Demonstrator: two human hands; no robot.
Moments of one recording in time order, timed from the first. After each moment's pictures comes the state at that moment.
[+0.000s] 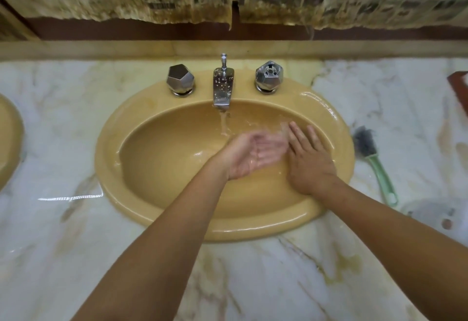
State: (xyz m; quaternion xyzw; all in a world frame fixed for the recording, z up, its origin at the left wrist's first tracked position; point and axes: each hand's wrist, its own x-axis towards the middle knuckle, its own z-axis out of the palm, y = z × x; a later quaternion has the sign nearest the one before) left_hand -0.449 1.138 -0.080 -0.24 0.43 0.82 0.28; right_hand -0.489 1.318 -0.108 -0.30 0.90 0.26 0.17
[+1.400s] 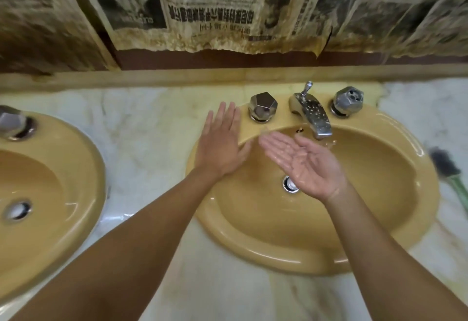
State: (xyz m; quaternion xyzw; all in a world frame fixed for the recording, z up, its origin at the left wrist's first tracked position) left_hand -0.433 0.891 -0.105 -0.02 1.00 0.06 0.01; right_hand -0.457 1.108 -0.058 -0.24 -0.25 0.84 -0.41
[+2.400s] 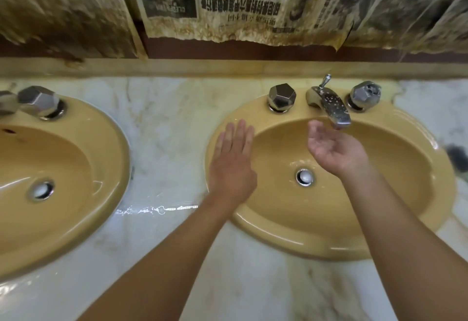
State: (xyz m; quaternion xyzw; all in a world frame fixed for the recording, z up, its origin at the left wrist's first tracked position) left_hand -0.349 0.909 -0.106 -0.06 0.99 0.10 0.01; right_hand -0.459 1.098 -0.034 -0.35 -0.25 0.87 -0.25
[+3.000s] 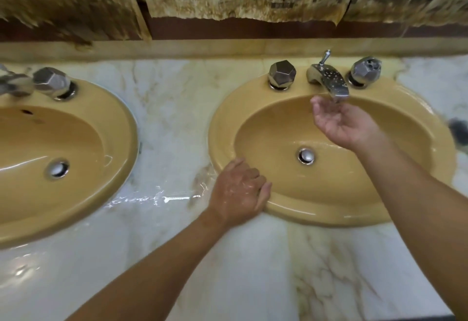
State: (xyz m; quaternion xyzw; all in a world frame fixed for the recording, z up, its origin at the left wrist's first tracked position) left_hand -0.261 0.932 -0.117 0.11 0.96 0.24 -0.11; right_hand -0.455 1.119 -0.030 -0.31 -0.32 0.86 -0.27
